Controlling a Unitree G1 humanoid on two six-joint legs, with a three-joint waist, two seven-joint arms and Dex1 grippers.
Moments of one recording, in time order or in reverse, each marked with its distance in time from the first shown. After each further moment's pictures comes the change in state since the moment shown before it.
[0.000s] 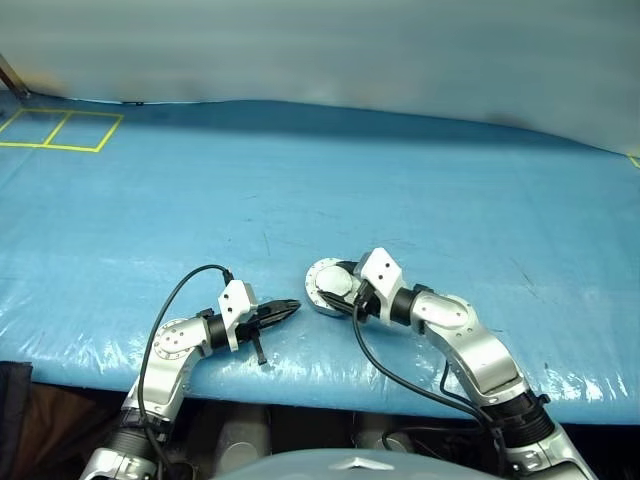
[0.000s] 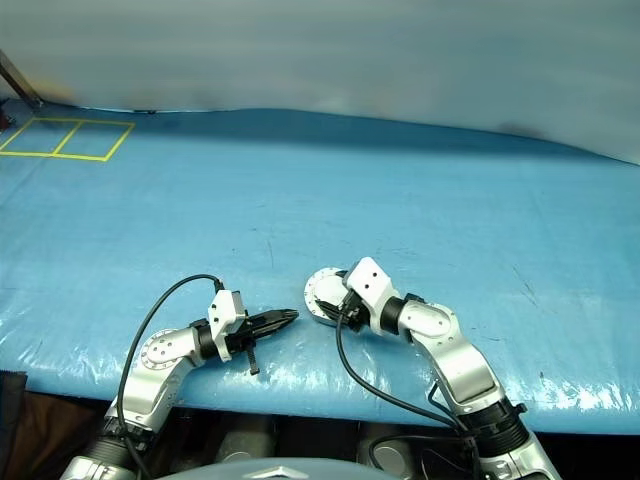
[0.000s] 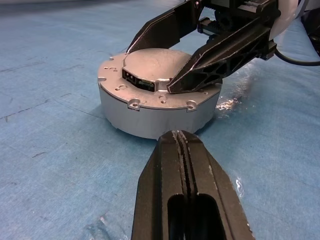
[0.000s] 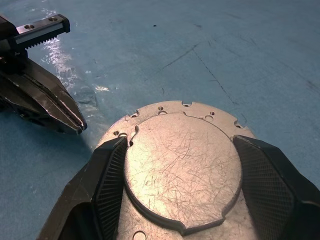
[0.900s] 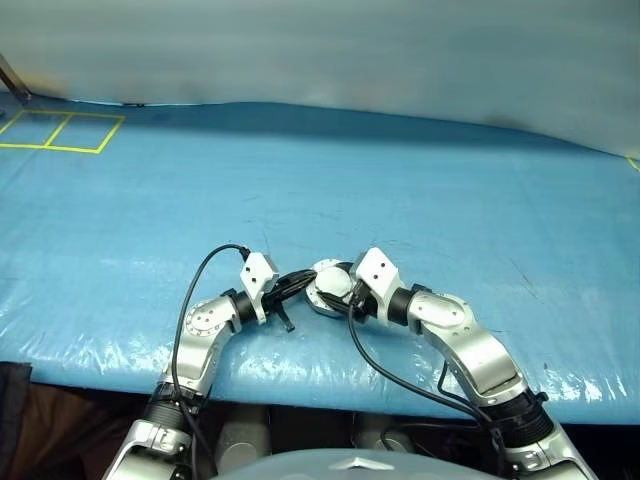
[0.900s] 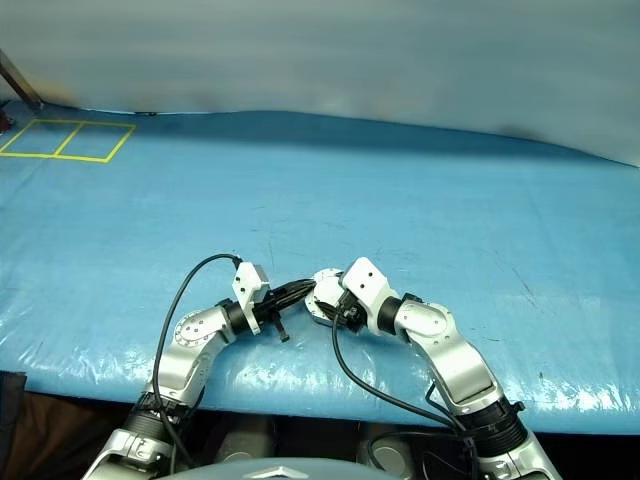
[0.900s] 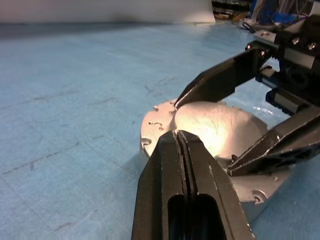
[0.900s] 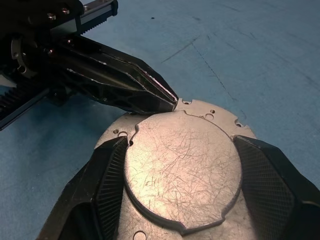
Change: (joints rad) left arm -0.139 -0.141 -0.016 0.070 0.039 0.085 0.172; right arm -0.001 -0.002 0.017 -0.032 -0.023 0.068 -0.031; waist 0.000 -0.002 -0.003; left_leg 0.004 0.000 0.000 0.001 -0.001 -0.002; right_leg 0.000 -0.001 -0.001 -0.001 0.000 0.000
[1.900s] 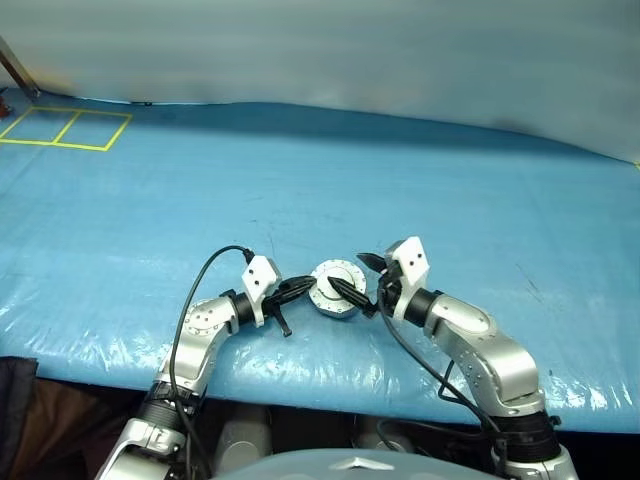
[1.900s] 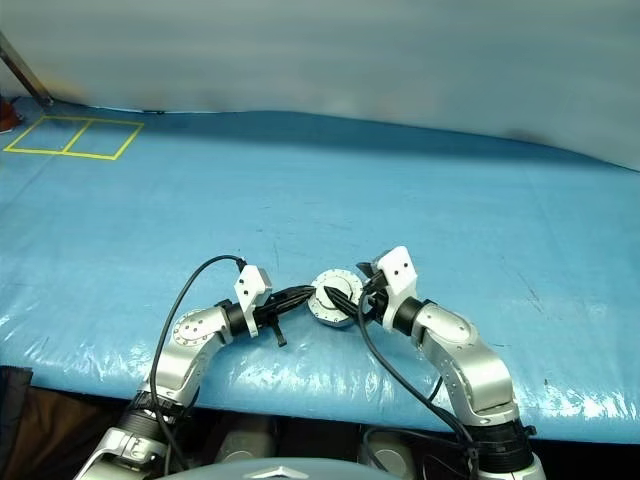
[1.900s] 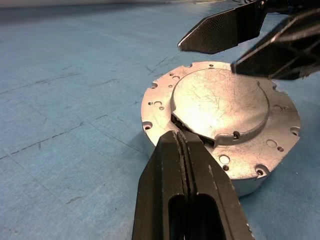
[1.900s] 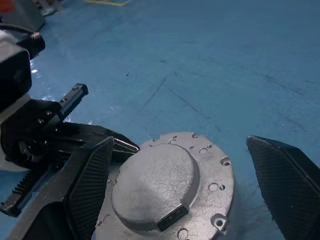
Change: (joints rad) left arm 0.007 0.033 -0.025 -0.017 0.035 0.034 -0.020; right arm 0.105 0.140 -0.301 -0.107 0.338 0.185 -0.060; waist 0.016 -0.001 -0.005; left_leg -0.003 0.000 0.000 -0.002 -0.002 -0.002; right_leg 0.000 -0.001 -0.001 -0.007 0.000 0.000
